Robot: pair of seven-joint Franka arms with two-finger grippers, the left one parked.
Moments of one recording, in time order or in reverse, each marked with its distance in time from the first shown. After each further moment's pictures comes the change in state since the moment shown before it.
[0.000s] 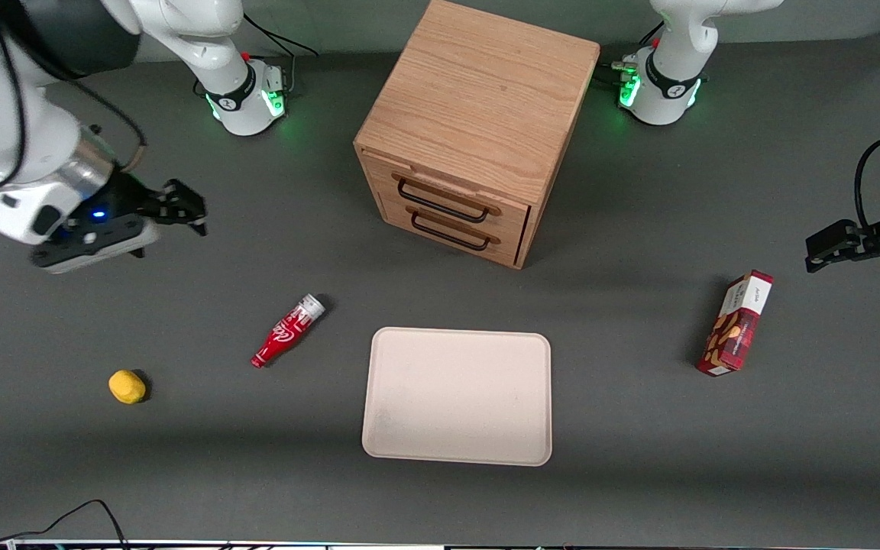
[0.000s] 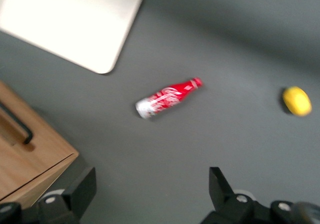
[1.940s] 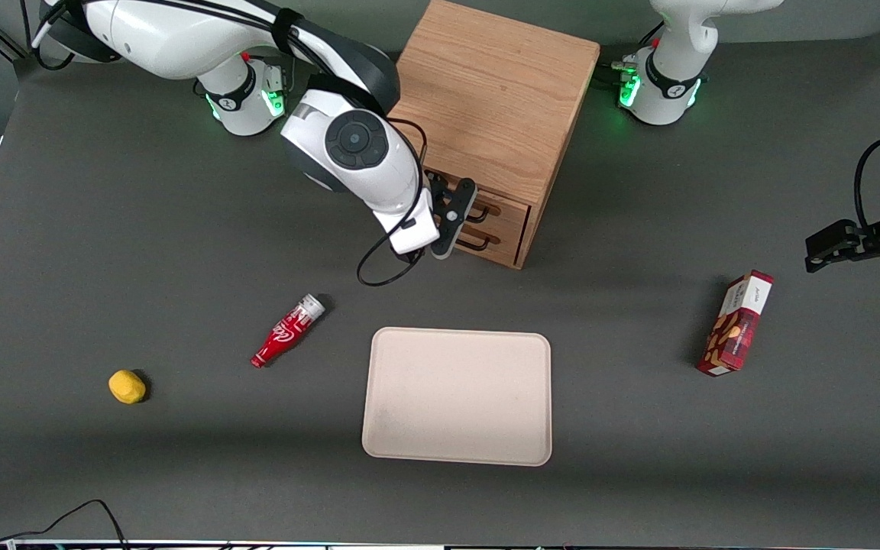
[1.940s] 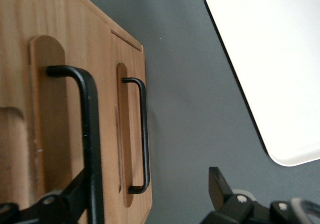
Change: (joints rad) arm 0.183 0.569 0.448 0.068 -0.316 0.266 -0.077
